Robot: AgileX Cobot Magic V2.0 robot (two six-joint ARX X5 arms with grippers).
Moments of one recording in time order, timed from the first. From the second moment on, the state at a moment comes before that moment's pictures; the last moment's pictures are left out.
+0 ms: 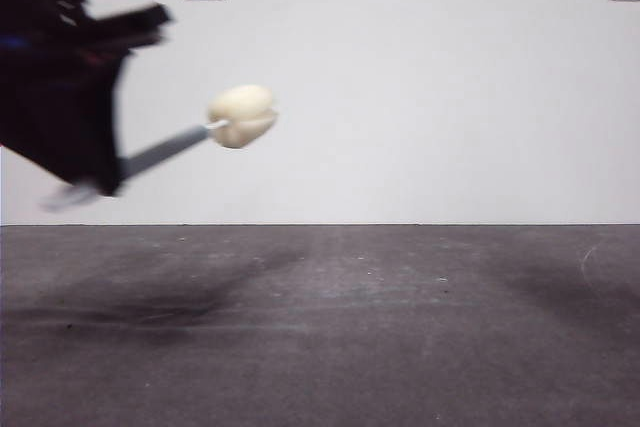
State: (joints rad) left arm -0.67 1.19 0.79 -0.54 -0.14 -0.40; right arm 0.92 0.71 0.97 -0.64 0.34 0.14
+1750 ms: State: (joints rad) left arm -0.62 1.61 0.81 -0.20 0.03 -0.57; right arm 0.92 0.63 0.97 -0.80 0.29 0.18
